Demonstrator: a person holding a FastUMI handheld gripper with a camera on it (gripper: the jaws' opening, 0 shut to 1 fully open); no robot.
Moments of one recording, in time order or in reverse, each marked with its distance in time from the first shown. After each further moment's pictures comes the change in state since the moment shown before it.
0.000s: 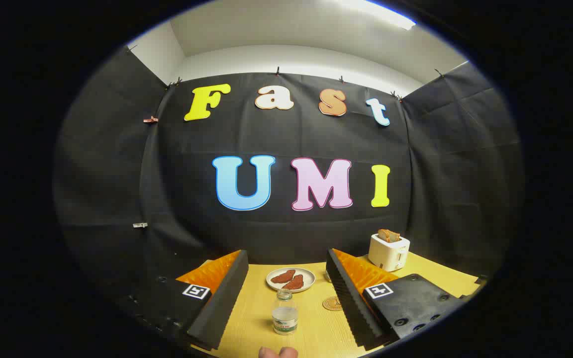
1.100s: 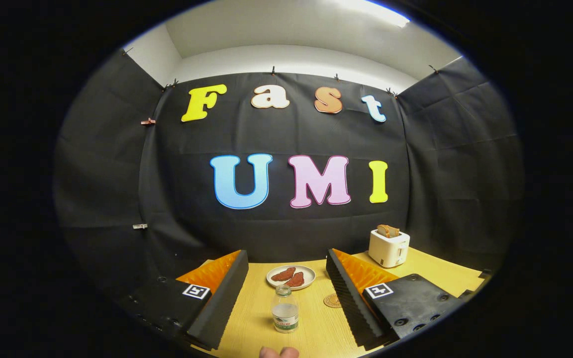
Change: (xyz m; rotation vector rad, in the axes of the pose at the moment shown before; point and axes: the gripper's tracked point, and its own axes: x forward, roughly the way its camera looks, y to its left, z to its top) arm -0.010 -0.009 -0.009 0.021 0.001 -0.012
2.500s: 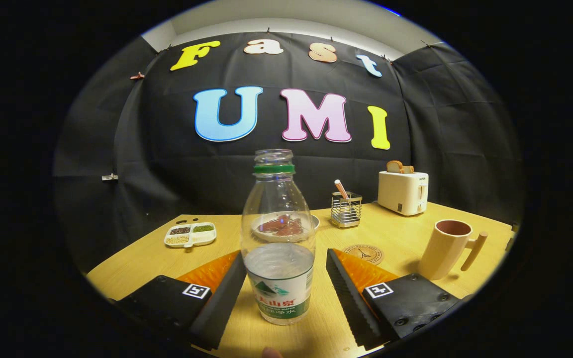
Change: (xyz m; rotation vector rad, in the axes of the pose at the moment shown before) arm 0.101 -0.002 -0.261 0.012 0.161 -0.050
